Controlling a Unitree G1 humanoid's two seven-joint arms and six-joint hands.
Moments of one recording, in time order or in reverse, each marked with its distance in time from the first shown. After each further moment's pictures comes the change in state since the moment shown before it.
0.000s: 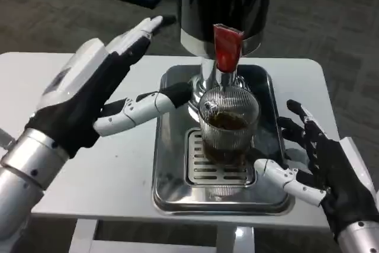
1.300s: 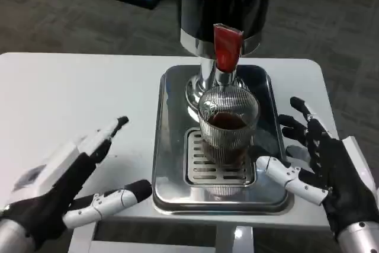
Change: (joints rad) left arm 0.318 0.042 0.033 0.144 0.132 -0.119 0.017; right arm 0.001 0.004 -0.006 0.029 0.019 -0.054 -0.022
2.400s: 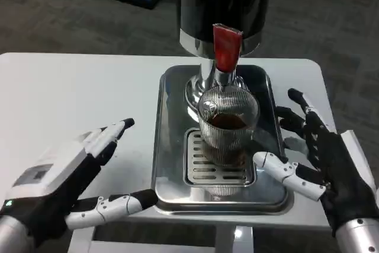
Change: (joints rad) left arm 0.015 0.051 -0.015 -0.060 0.080 0.002 0.025; right arm -0.008 -0.001 0.013 -0.001 -0.007 -0.040 -0.019
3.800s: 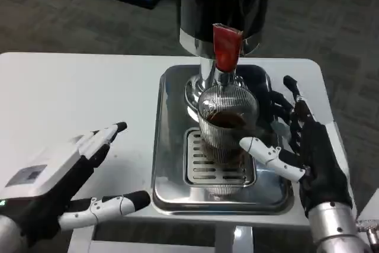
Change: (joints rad) left arm 0.001 0.035 0.003 0.007 0.002 0.026 -0.011; right arm -0.186 0.093 -0.030 0.404 0.066 -0.287 -0.094
